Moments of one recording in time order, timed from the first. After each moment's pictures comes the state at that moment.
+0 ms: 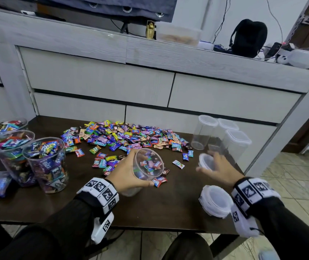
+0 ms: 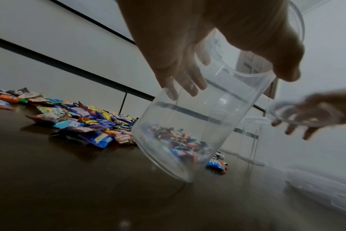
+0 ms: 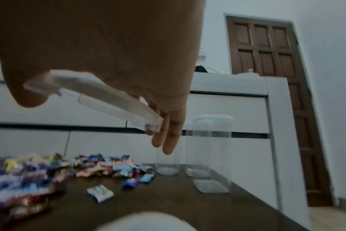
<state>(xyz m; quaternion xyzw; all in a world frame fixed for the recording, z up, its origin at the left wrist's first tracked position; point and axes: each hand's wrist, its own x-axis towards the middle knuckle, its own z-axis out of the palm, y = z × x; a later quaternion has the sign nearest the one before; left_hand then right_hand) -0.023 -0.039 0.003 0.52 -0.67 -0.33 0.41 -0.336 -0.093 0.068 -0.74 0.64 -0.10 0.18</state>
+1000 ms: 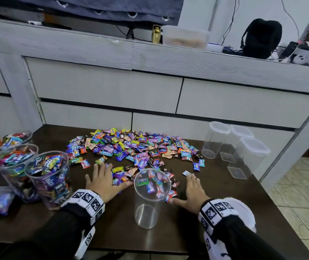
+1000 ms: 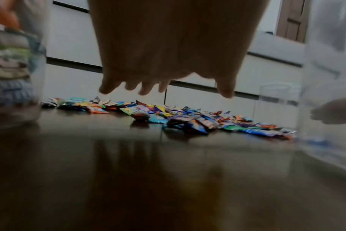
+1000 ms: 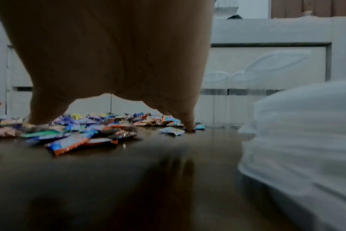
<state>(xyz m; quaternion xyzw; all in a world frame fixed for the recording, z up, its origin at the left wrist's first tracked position) 0.050 -0.060 -0.027 0.81 -0.56 -0.18 0.05 -0.245 -0.107 -0.022 -0.76 0.62 0.03 0.19</state>
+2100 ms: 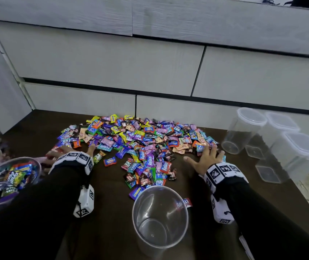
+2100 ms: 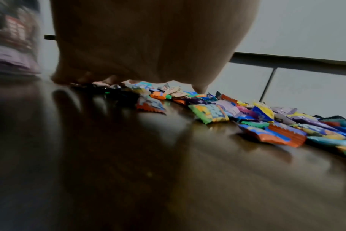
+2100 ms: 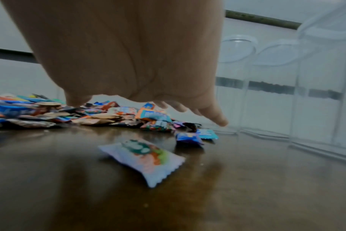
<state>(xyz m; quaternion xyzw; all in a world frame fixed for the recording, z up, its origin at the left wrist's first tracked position) 0.126 -0.157 -0.016 0.96 -0.20 -0.19 0.05 -0.222 -0.262 -0.048 -0.67 0.73 0.02 0.12</state>
